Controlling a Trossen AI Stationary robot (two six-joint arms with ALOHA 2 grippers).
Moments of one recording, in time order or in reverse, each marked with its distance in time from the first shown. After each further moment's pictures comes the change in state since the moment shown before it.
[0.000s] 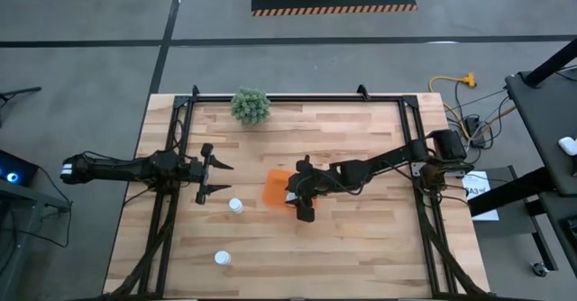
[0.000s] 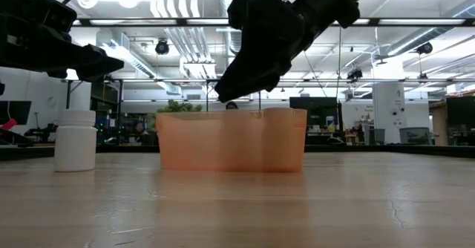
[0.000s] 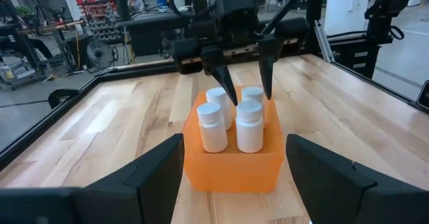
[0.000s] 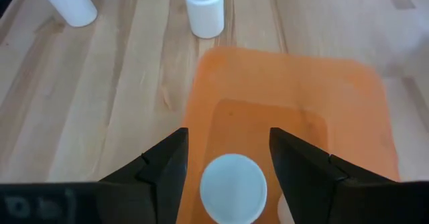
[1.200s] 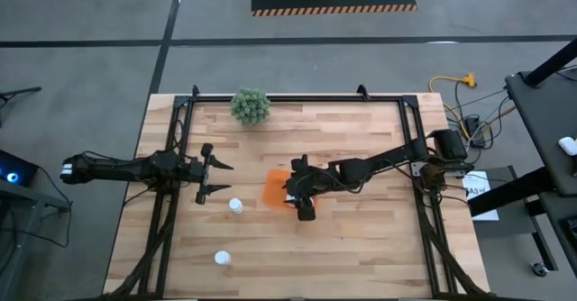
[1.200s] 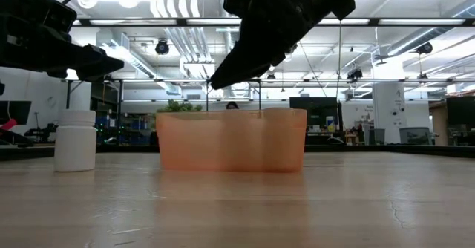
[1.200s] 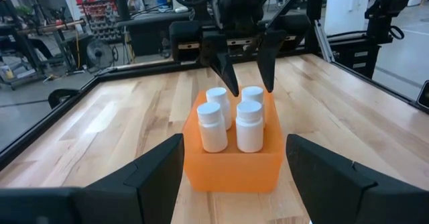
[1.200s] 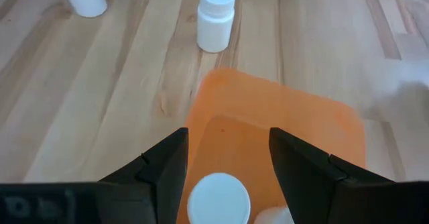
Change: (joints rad) left arm 0.000 0.000 0.000 0.000 0.000 0.000; right arm 0.000 -0.005 0.046 -0.034 0.002 -0.182
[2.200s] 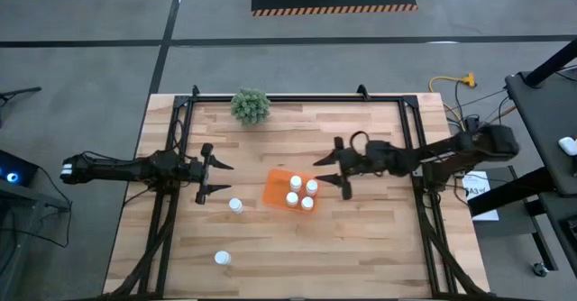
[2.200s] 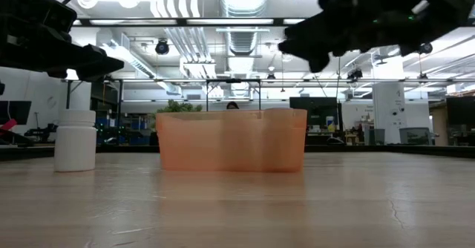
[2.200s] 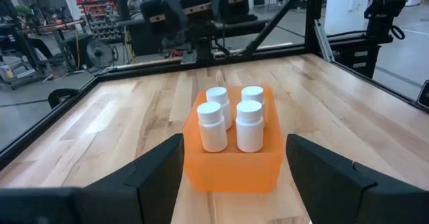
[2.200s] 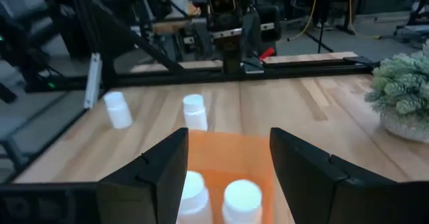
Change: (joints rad) left arm 0.000 -0.001 0.000 -0.001 0.000 0.000; right arm -0.180 -0.490 -0.728 0.806 -0.181 0.122
